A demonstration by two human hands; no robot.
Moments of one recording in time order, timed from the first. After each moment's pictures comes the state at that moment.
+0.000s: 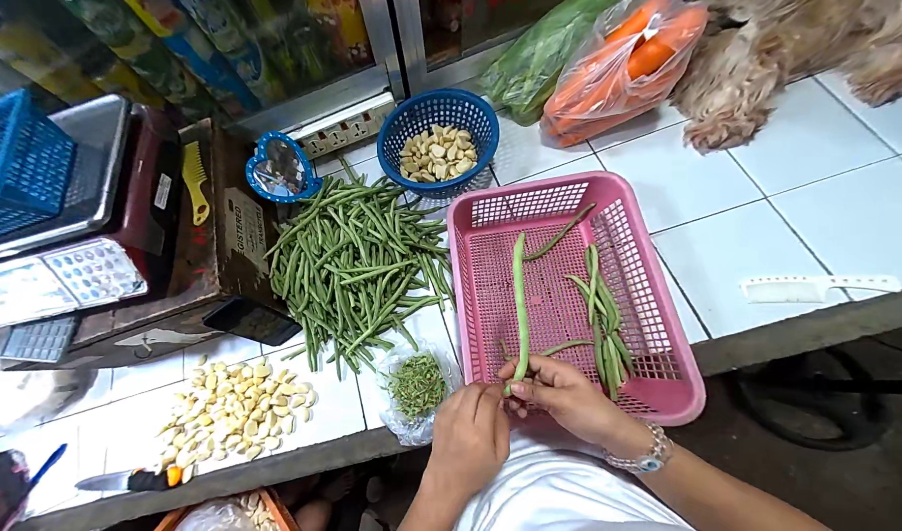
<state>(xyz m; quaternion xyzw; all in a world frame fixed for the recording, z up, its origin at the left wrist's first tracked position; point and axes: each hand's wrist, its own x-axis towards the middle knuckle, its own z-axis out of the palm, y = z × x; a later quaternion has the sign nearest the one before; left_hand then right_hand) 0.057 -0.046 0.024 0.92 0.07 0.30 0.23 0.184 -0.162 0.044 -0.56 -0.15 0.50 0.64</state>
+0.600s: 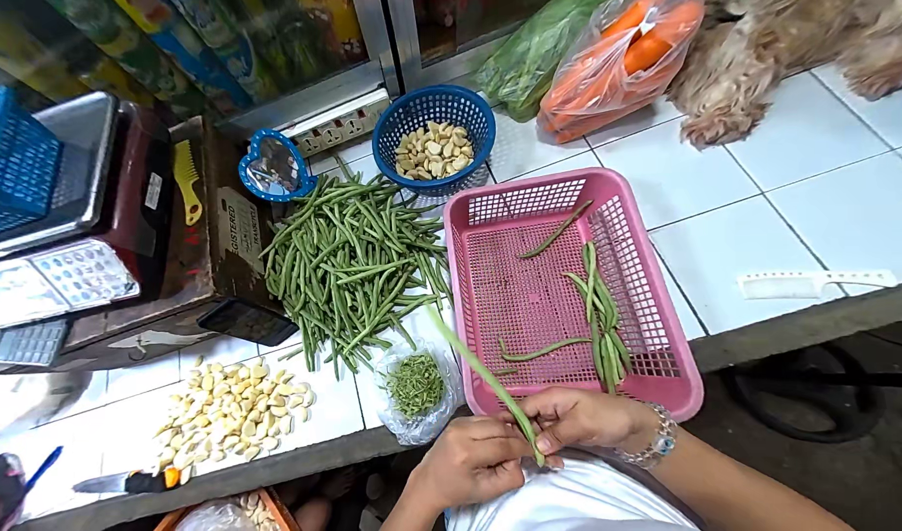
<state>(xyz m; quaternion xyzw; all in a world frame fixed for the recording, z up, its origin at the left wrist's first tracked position) 0.048 -0.028 0.024 0.79 -0.17 0.25 0.54 0.211 -0.180 0.019 -0.33 -0.30 0.74 0.51</state>
